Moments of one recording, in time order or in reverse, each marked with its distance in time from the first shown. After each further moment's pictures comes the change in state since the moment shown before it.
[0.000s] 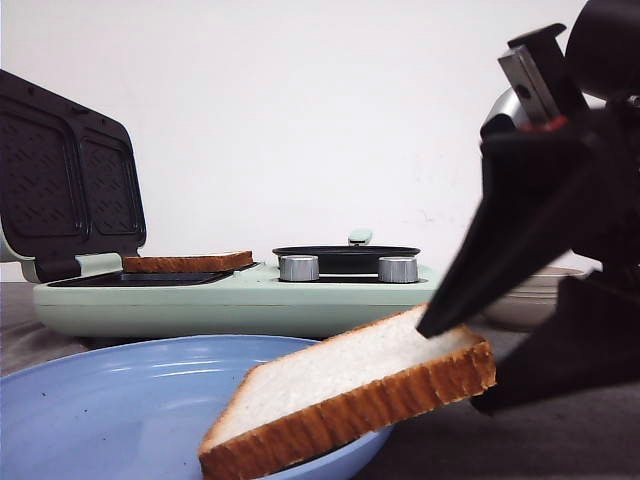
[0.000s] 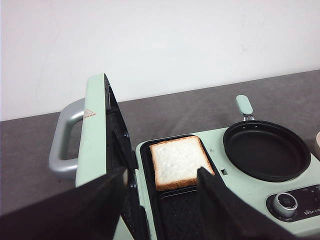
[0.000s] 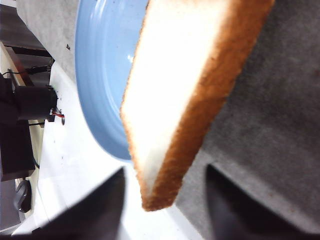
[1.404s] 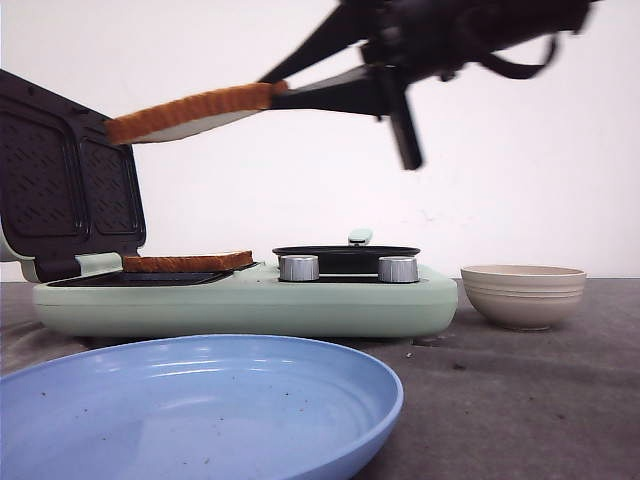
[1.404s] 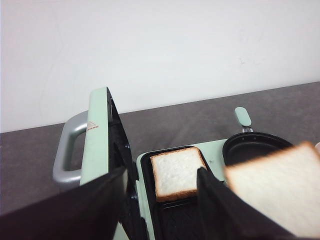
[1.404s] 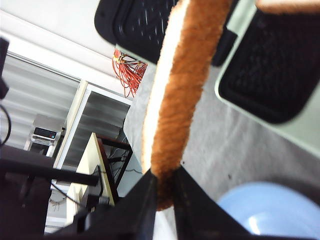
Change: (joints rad) left arm 0.000 -0.019 0.000 0.025 0.000 -0.004; right arm 0.033 0.306 0.509 0.401 0.027 0.306
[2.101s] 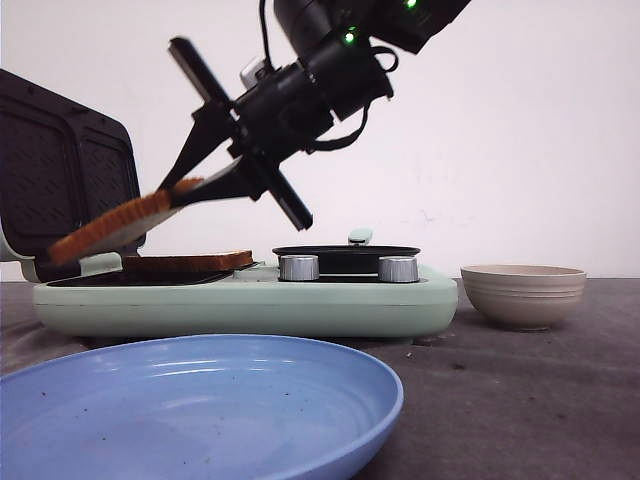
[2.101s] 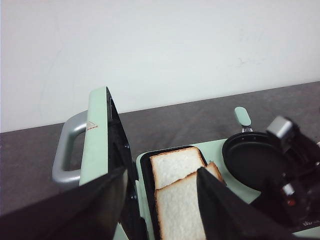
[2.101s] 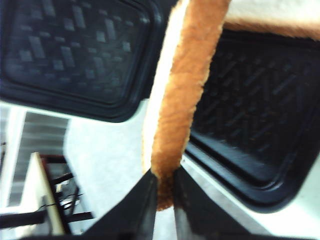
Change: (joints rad) left arm 0.000 0.000 0.000 0.000 0.000 0.000; right arm 0.113 0.425 0.435 -0.249 0.225 0.000
